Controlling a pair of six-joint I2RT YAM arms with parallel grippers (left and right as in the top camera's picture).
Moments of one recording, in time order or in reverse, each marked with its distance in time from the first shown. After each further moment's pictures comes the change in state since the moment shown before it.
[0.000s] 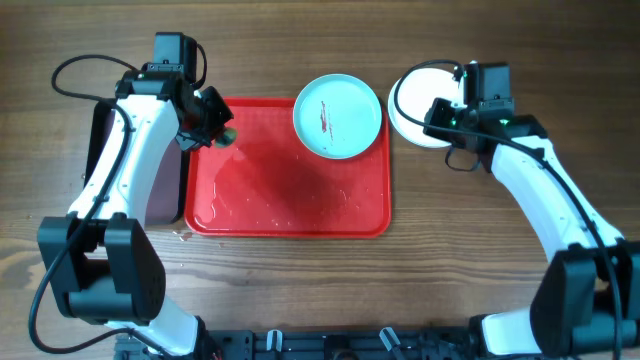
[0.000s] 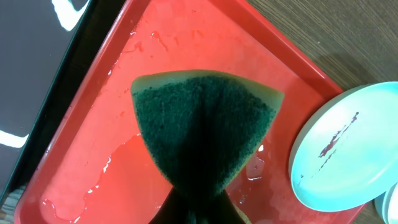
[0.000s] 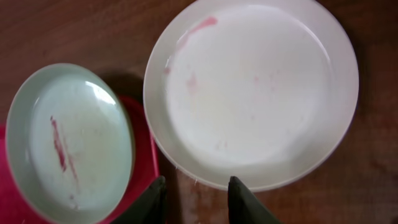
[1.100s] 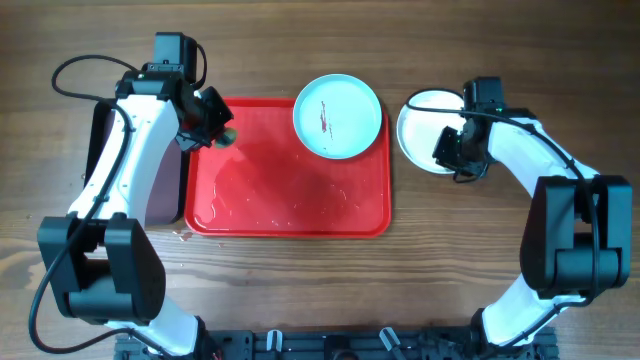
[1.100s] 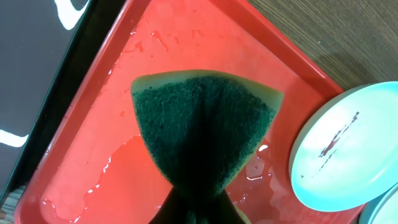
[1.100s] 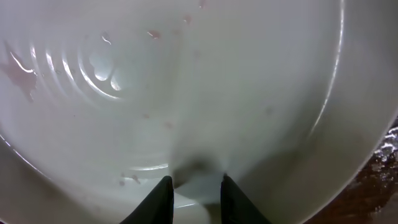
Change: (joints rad) left arm 0.000 0.000 0.000 -0.001 0.000 0.000; right arm -0.094 0.236 0.025 -0.255 0.026 0.006
